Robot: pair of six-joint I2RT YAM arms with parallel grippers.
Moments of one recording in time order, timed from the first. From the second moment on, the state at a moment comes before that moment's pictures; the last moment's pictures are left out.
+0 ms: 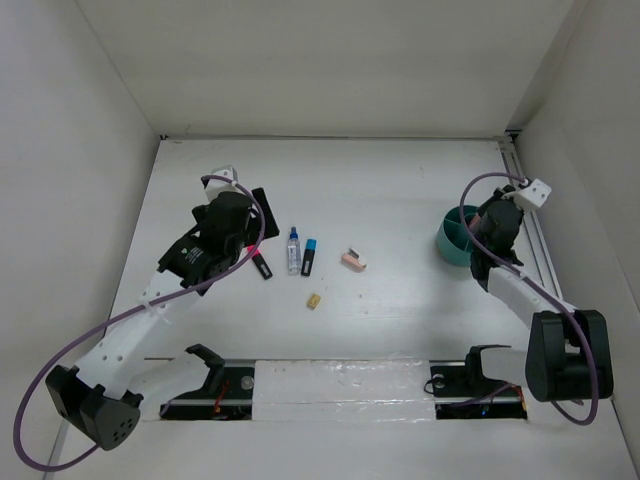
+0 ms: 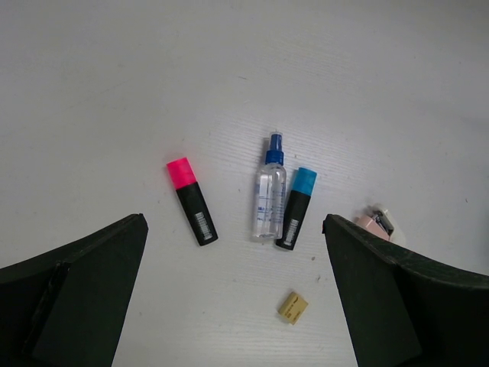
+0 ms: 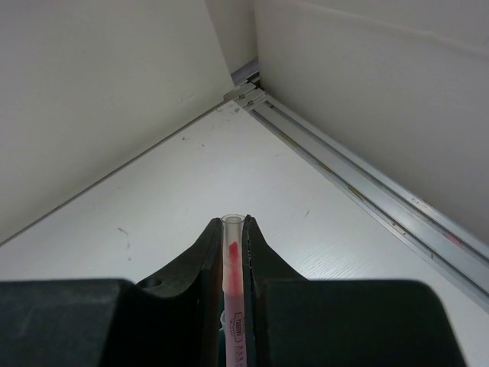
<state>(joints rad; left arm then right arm) -0.56 1.00 1.04 -0.66 -0.46 -0.60 0.02 1.23 0.55 0.67 0.61 0.28</state>
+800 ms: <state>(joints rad) -0.56 0.99 1.04 -0.66 -0.45 -0.60 0.06 1.23 0.53 0.67 0.66 0.28</state>
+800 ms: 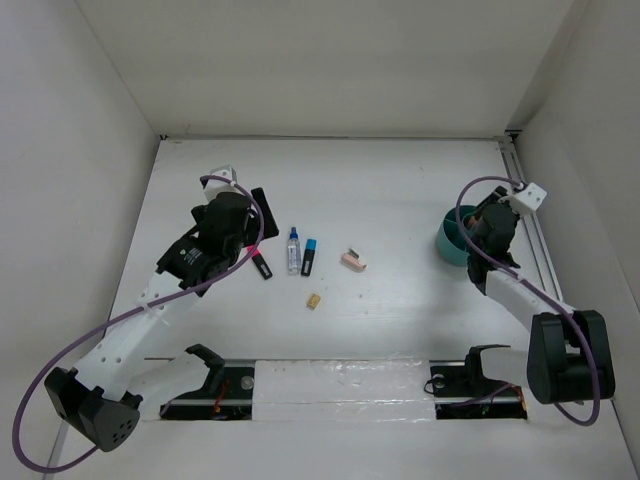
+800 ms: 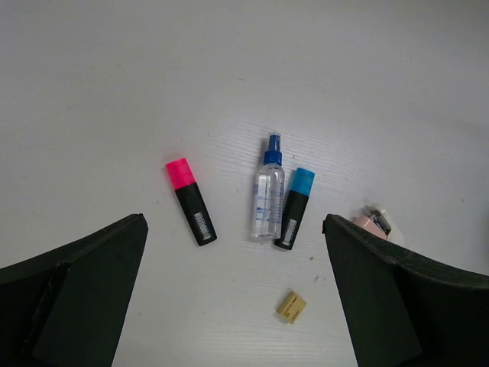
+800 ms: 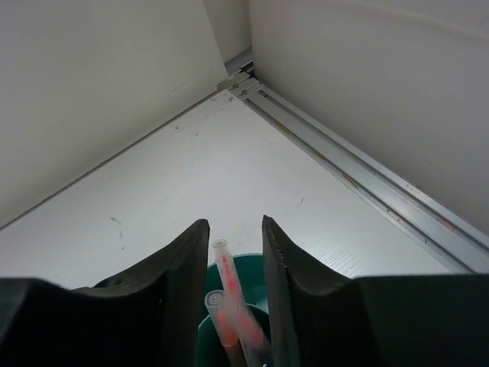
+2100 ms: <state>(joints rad) -0.56 1.06 1.04 -0.70 -0.54 -0.65 0.62 1.40 1.02 -0.22 0.15 0.25</state>
